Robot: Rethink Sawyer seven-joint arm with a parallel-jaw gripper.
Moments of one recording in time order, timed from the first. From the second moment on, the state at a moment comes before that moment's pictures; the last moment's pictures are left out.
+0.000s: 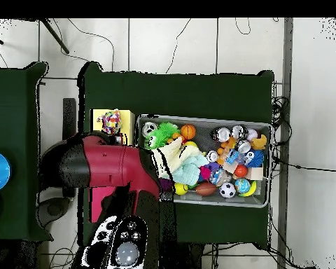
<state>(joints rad) 0.21 -0.71 -0.22 1.56 0.14 0.49 1.71</state>
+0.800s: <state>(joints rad) 0.21 -0.71 -0.21 1.56 0.14 0.49 1.71</state>
